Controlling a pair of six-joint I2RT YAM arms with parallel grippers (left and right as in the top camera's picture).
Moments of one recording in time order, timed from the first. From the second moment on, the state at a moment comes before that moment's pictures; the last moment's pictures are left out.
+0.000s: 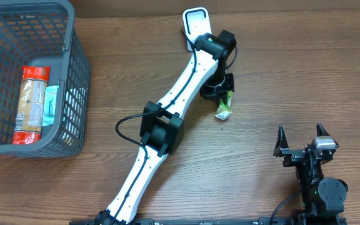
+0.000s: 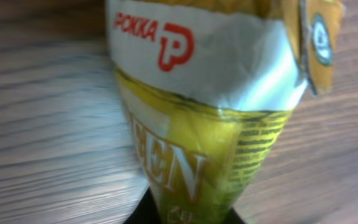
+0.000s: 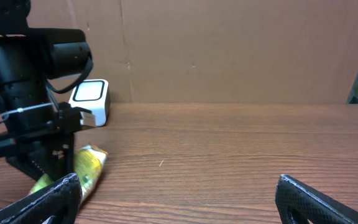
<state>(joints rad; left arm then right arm) -0.58 2.75 2.73 -1.58 0.35 -0.56 0.01 0.01 0.02 -0.03 -0.03 0.01</state>
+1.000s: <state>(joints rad) -0.37 2.36 3.11 -1.58 0.45 -0.38 0.01 0.01 0.02 -0.03 -0.03 0.01</state>
